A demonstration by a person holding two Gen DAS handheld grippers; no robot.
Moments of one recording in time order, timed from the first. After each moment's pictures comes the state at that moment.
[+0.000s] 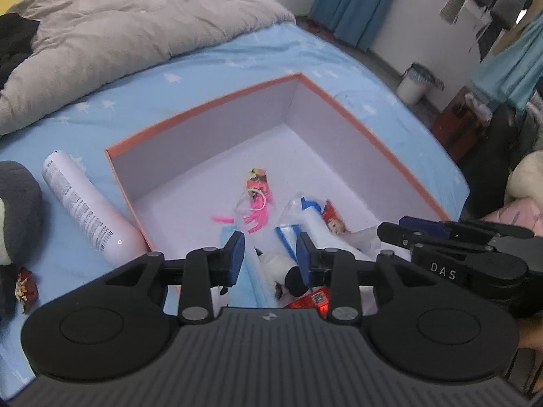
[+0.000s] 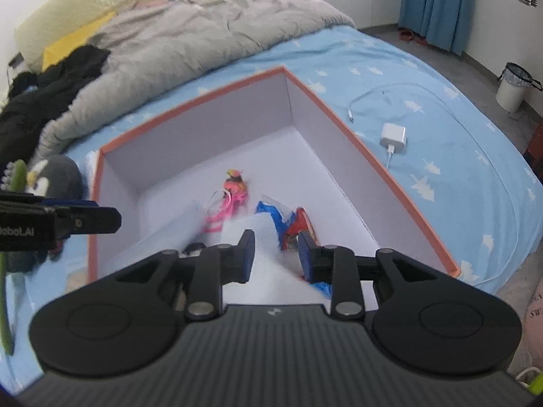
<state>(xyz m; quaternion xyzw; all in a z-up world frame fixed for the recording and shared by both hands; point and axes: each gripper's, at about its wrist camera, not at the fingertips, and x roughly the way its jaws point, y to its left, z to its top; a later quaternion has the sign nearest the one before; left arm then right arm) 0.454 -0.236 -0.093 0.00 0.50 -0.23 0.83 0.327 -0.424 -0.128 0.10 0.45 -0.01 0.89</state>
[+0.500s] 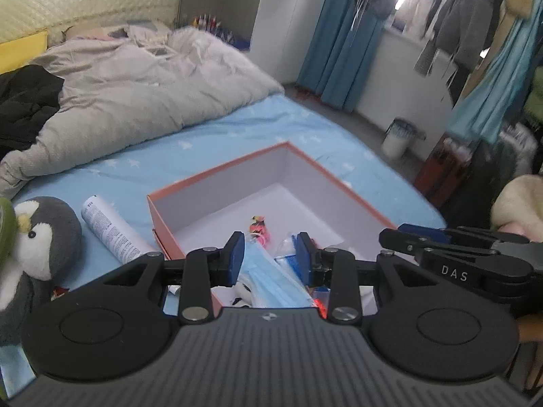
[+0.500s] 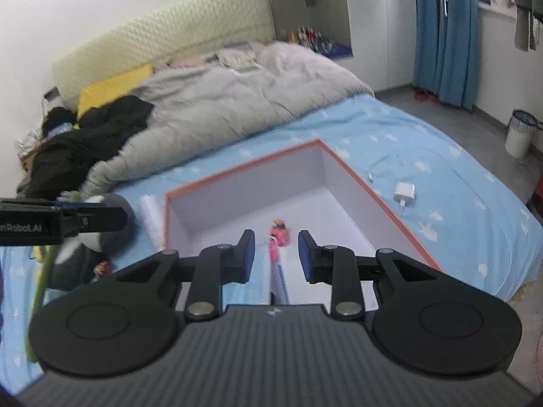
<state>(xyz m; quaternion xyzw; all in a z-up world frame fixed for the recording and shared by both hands) 0.364 -0.176 -0.013 -0.02 0.38 -0.24 0.89 0.257 -0.395 -0.058 0.10 0.34 0.02 0.94</state>
